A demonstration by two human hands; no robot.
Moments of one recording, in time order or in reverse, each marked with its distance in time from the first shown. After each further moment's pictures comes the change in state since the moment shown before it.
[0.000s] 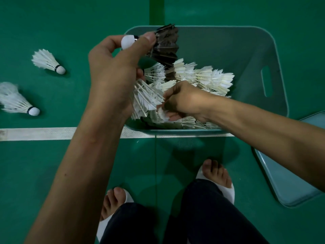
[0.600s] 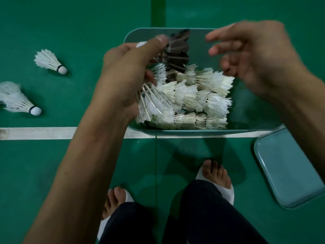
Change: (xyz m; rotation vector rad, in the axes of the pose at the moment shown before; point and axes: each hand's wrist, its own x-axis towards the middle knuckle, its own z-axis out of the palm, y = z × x) left_hand -0.006 0.011 0.006 -0.031 -0.137 -0.192; right_hand -0.063 -0.039 -0.083 0.292 0.370 -0.386
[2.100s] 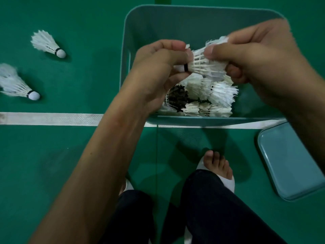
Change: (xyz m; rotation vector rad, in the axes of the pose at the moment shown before) left_hand 0.005 -0.033 0.023 -0.095 -0.141 -0.090; right_hand -0.031 0.012 0.009 -0.322 -0.017 -0.089
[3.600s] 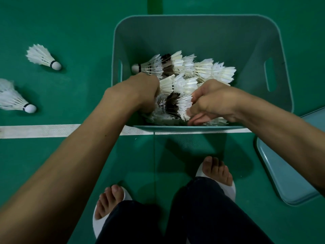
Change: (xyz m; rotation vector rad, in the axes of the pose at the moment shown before) left_hand 0.053 -0.012 -0.034 1.708 -0.297 0.054; right_hand 0.019 0.053 0.037 -0.039 -0.344 0.601
